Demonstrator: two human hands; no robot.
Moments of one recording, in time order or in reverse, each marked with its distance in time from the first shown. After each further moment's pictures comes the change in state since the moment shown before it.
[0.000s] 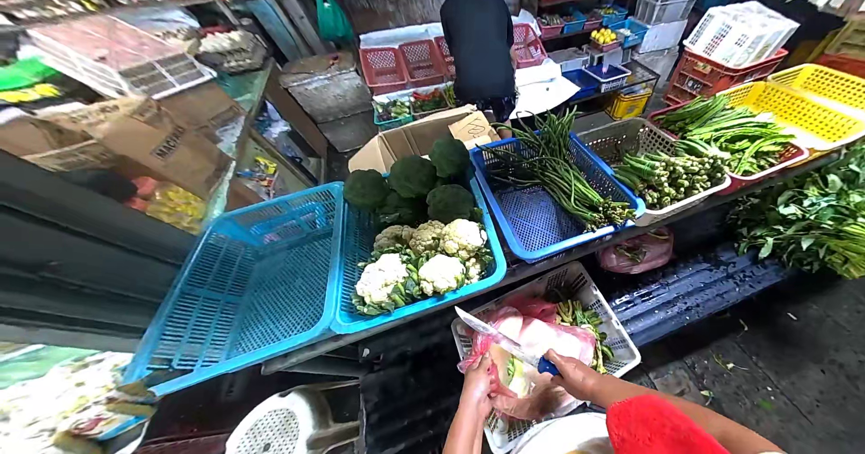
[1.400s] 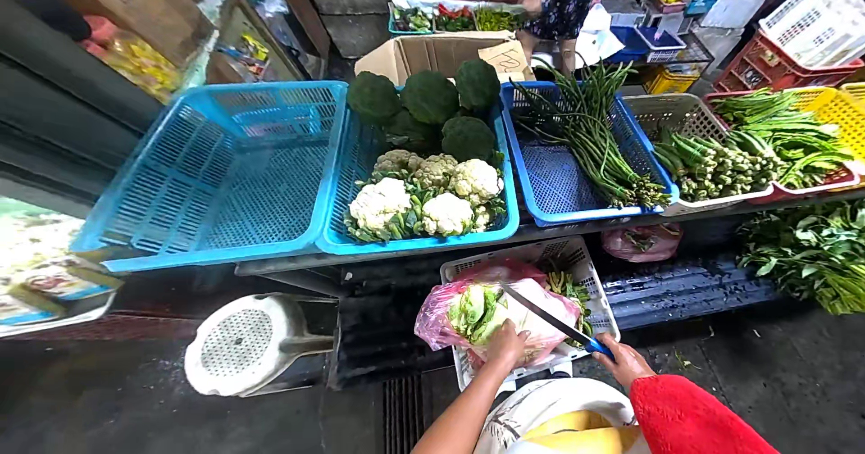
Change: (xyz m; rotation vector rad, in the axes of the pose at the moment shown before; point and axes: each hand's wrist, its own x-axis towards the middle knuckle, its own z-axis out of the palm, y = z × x) left_hand 0.007 -0.044 0.071 1.088 -0.159 0.025; right_hand -0.099 0.078 -0.049 -0.121 0.089 0.322
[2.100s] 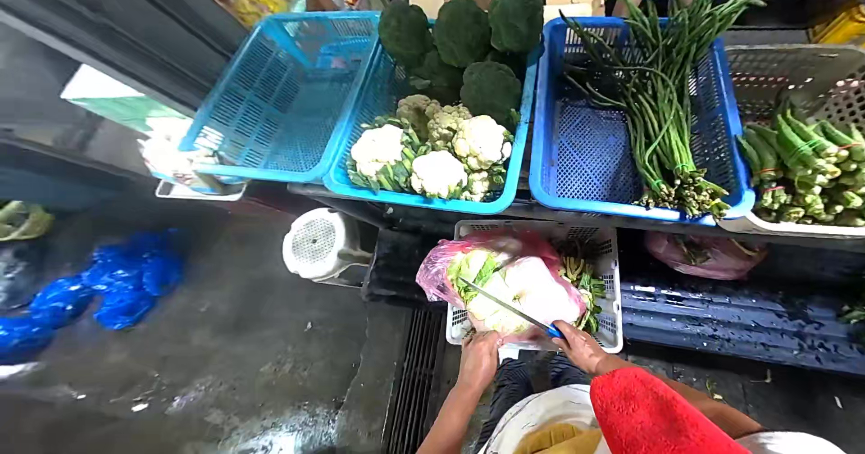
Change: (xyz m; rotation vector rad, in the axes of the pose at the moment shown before) left_hand -0.067 -0.023 0.075 -0.042 0.373 0.064; right_hand 0.105 0.019 0.032 -0.042 -0.351 -0.463
